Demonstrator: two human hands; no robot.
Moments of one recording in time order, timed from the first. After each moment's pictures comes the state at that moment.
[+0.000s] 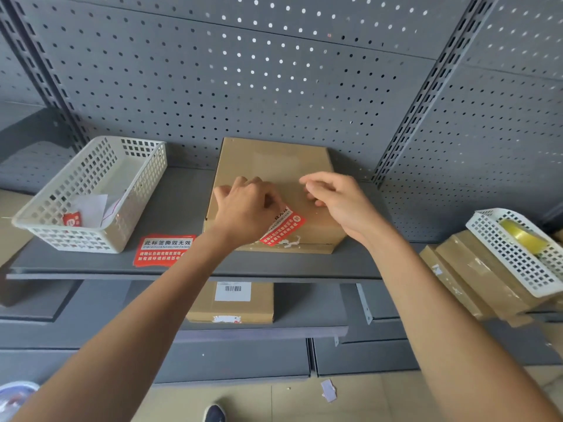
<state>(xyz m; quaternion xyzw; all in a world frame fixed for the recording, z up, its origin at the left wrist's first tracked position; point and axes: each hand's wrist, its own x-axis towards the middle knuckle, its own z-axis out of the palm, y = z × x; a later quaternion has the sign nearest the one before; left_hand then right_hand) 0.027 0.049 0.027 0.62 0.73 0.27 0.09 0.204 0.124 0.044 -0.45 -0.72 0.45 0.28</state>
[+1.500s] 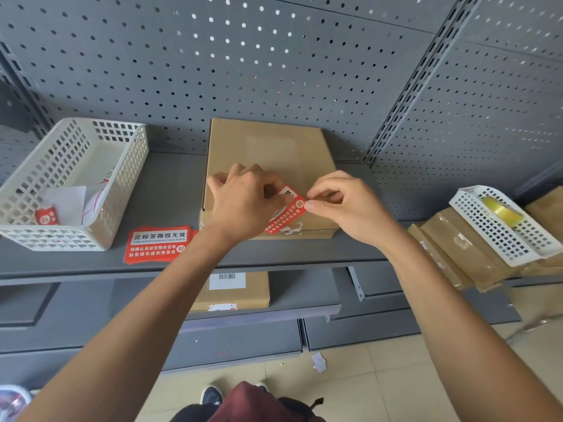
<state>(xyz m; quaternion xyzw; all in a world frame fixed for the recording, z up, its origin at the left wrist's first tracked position) 0.020 0.046 0.016 0.65 0.68 0.33 0.06 0.220 0.093 0.040 -0.48 -0.79 0.31 0.23</state>
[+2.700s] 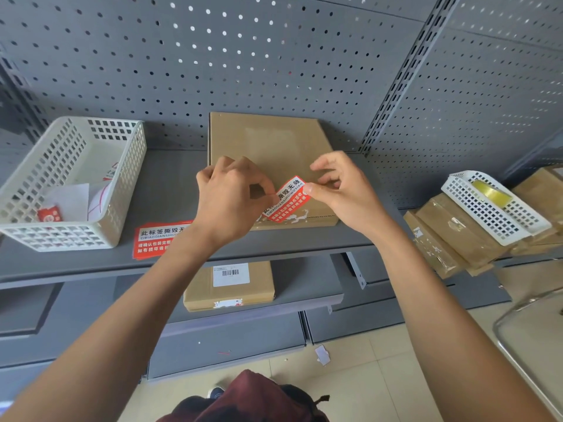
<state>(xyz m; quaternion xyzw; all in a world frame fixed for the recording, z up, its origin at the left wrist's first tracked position) -0.009 0.019 0.014 0.67 0.64 0.35 0.10 0.201 0.076 0.031 -0.51 -0.74 0.32 0.30</state>
